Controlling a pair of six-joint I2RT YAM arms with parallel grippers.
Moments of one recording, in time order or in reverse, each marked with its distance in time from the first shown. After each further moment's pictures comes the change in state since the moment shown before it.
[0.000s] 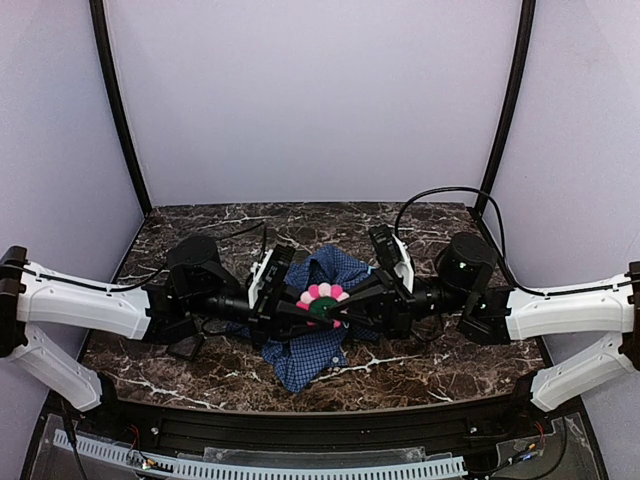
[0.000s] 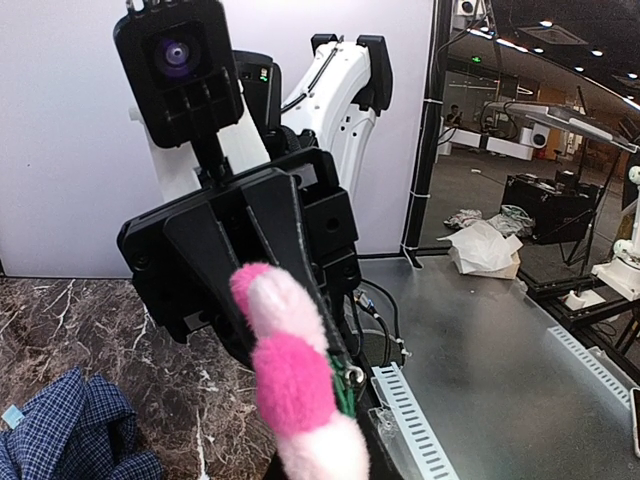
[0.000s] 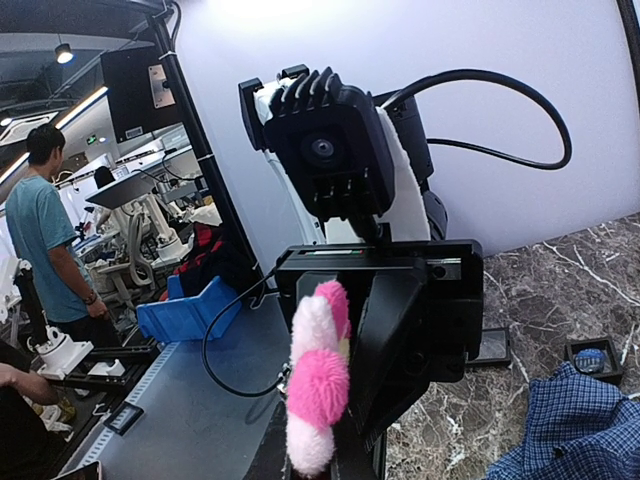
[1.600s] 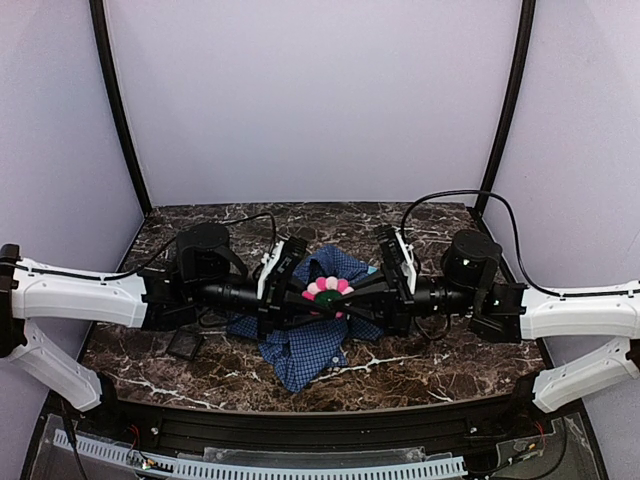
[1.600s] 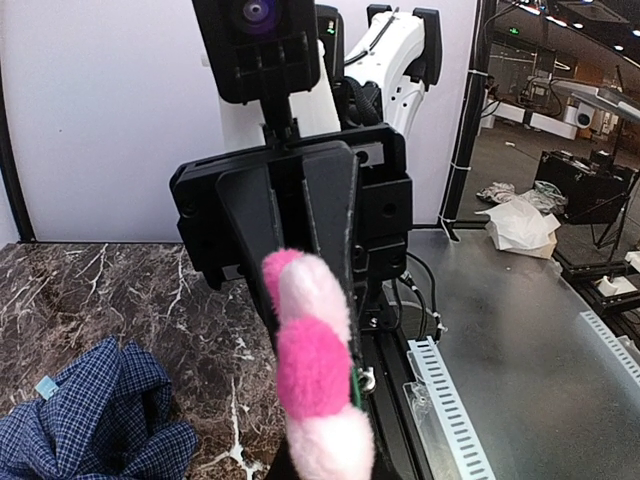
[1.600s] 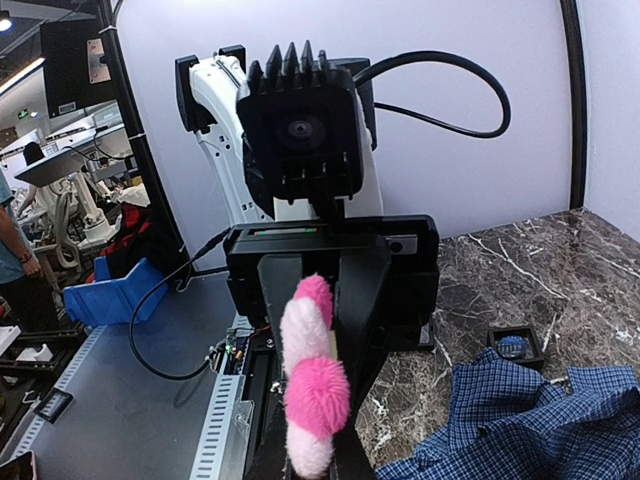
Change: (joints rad) left arm 0.010 -0.006 0.092 -0.237 -0.077 0.092; right arm 0.007 -0.085 0.011 -0.205 0.182 -0.188
